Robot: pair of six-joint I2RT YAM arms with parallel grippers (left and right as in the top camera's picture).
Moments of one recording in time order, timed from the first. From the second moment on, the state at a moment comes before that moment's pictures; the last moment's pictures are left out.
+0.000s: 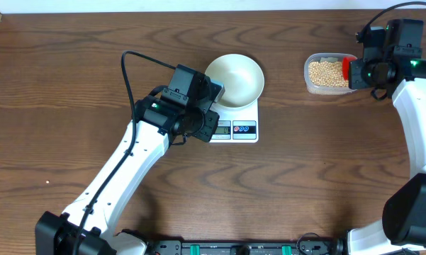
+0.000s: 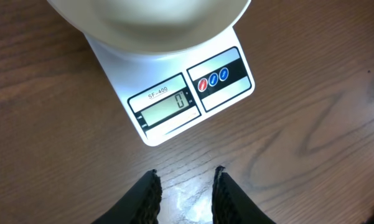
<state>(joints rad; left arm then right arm) -0.44 1.49 1.22 -0.86 0.23 -0.01 -0.12 1.70 1.45 -0.75 -0.08 -0.19</state>
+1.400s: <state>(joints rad) -0.44 1.49 1.22 -0.84 0.17 -0.04 -0.12 1.70 1.45 -0.83 -0.17 -0.19</state>
